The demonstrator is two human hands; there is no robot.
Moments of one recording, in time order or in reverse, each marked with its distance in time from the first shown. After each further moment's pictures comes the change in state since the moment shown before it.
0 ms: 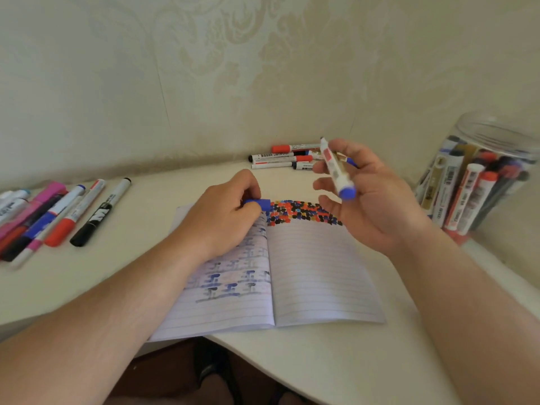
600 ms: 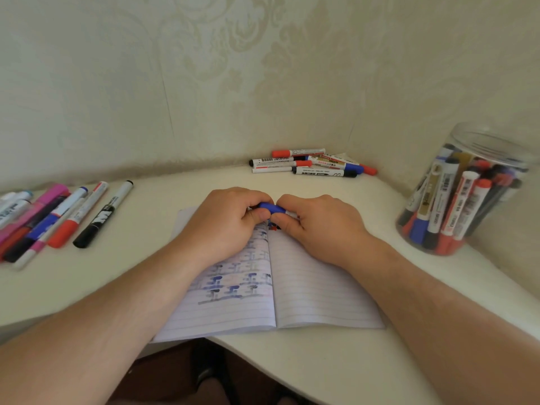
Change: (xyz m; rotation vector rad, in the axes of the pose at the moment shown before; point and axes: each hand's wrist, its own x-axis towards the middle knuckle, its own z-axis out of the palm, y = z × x) left_hand 0.004 -0.006 0.005 0.147 -0.001 0.161; right_hand 0.012 0.042 0.018 -1.715 -0.148 -0.295
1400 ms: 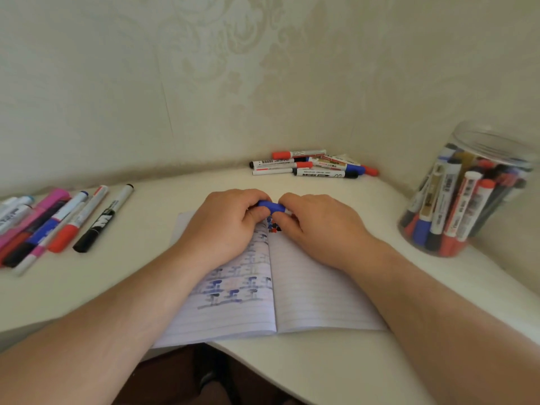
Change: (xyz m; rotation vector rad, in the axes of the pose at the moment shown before) left_hand 0.000 0.001 0.002 0.008 0.063 -0.046; right_hand 0.002 -0.007 -0.005 0.033 -0.001 -0.013
